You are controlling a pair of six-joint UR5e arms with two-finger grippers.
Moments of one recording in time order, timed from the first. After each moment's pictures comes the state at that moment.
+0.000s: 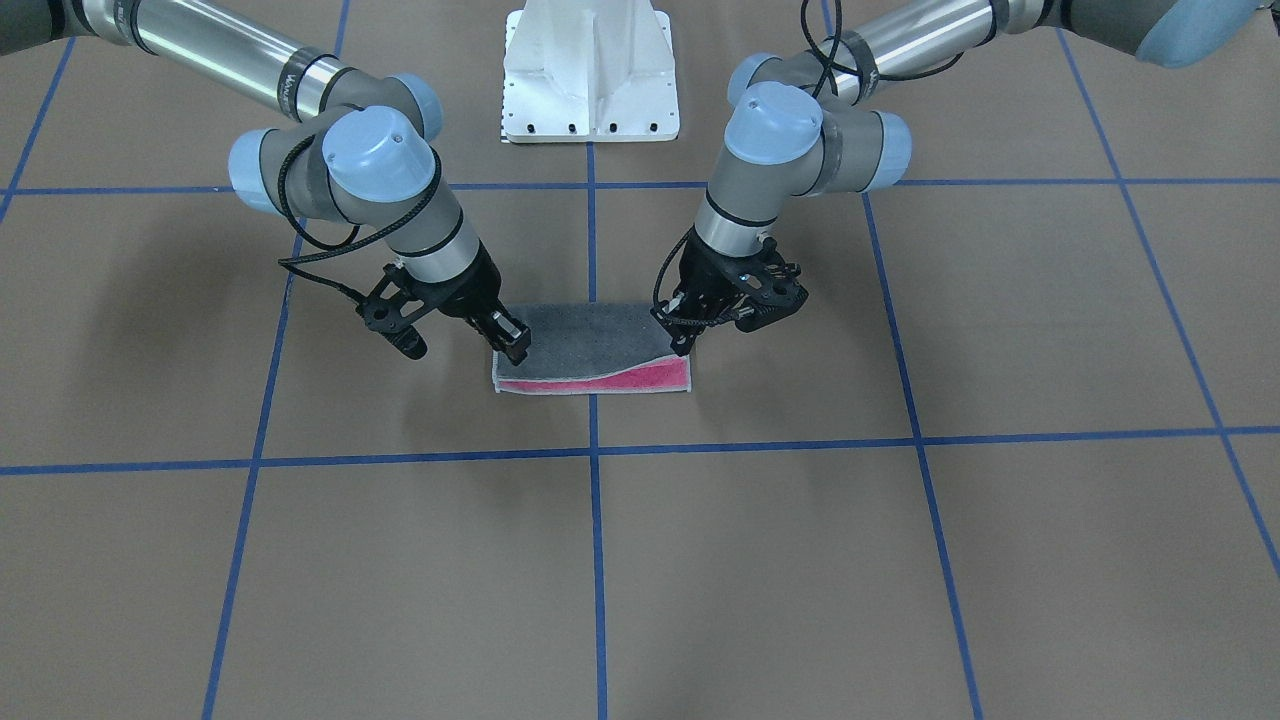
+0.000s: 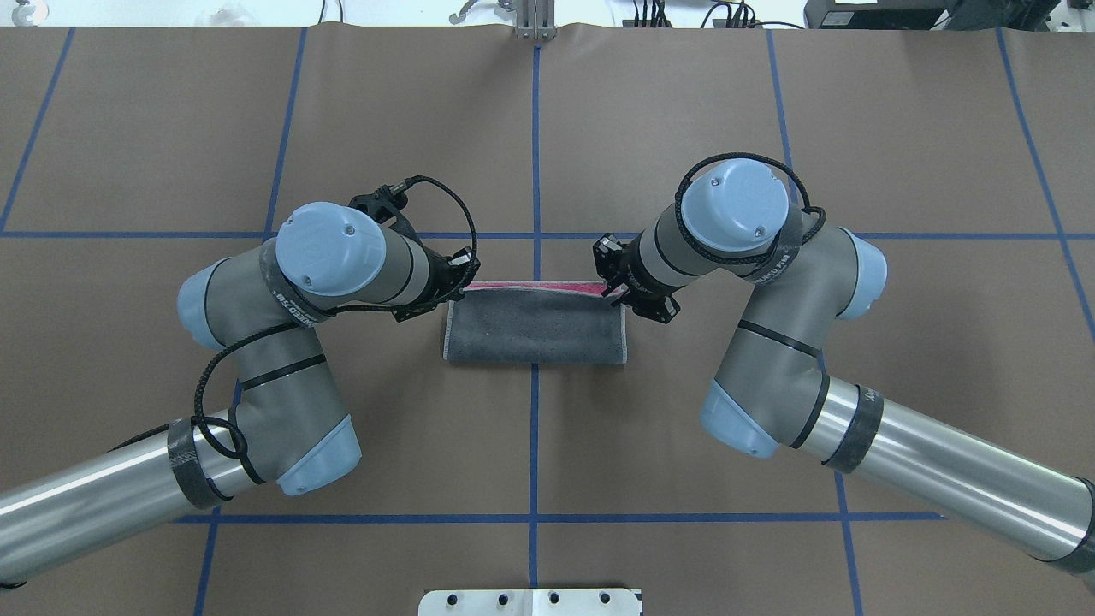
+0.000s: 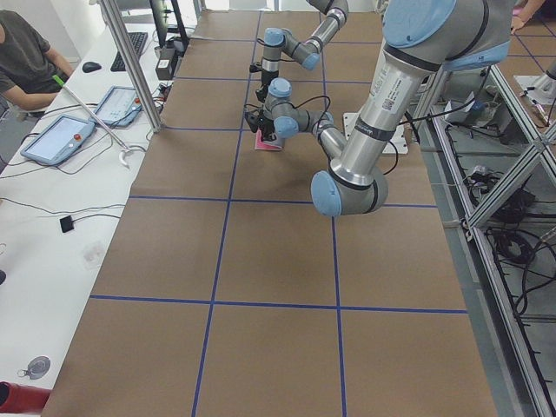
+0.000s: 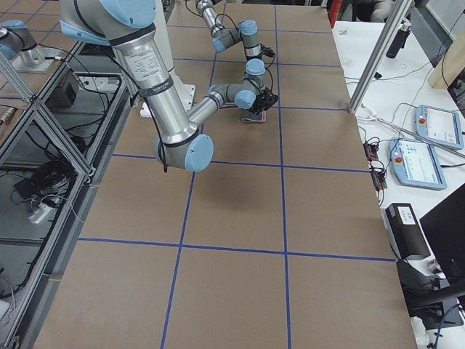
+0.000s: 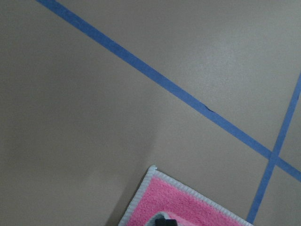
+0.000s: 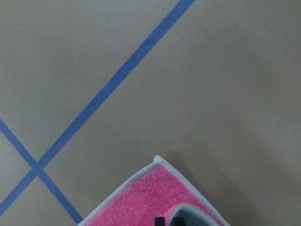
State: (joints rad) left arm -0.54 -2.17 -1.57 -2.00 -1.76 -1.80; right arm 0.60 -0.97 1.53 -1.18 1.94 2.01
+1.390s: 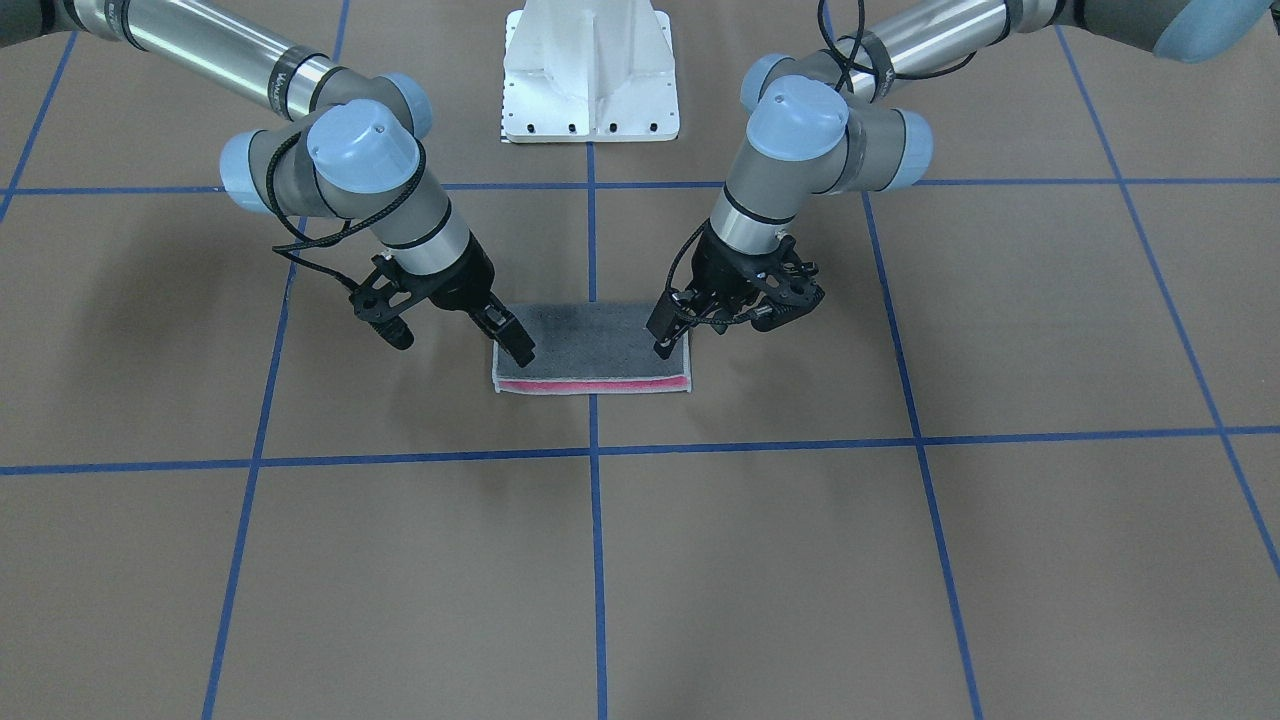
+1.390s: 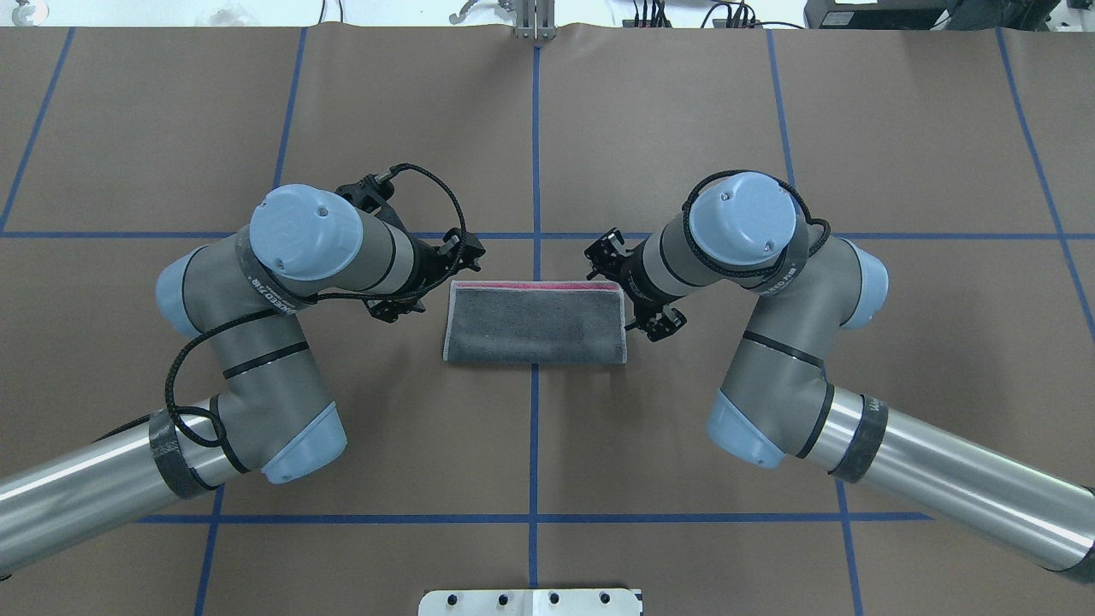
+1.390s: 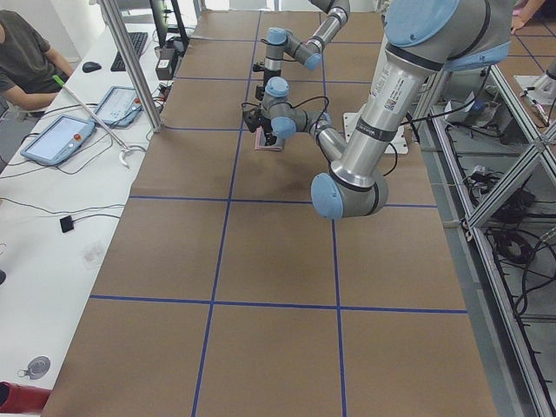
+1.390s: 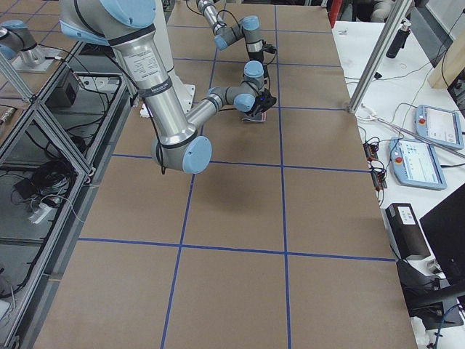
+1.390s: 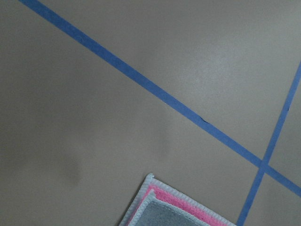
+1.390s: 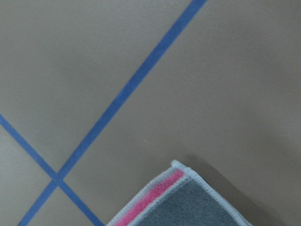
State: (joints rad) left arm -0.57 -2.15 -1.60 -2.02 -1.81 -1.81; right arm 0.57 -1.03 1.58 -1.11 1.93 2.14
